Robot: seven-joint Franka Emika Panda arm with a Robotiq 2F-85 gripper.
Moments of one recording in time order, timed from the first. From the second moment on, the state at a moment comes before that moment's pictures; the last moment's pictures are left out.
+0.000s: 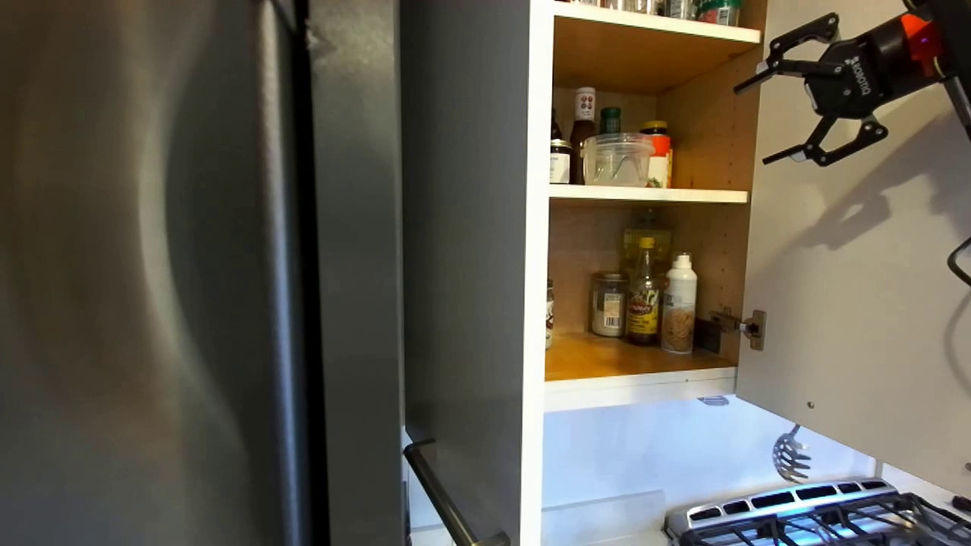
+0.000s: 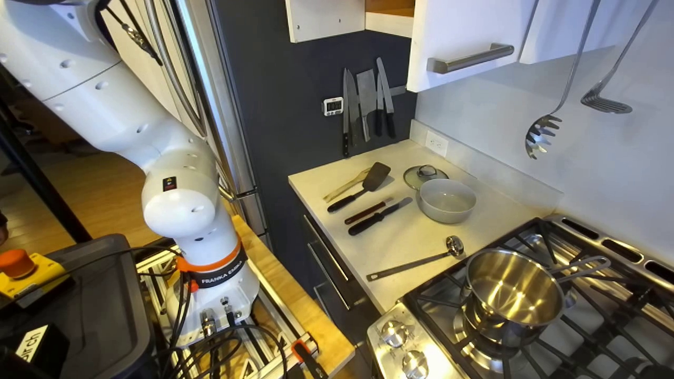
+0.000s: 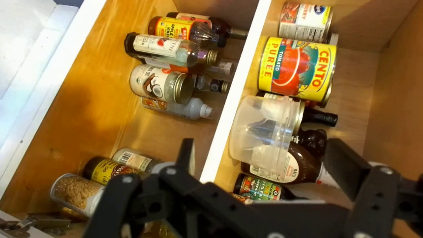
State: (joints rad) arm -0.30 -0.36 -0.17 -1.35 0.81 1.88 0.66
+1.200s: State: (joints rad) arm -0.27 -0.72 -0.17 -1.76 0.76 1.95 0.62
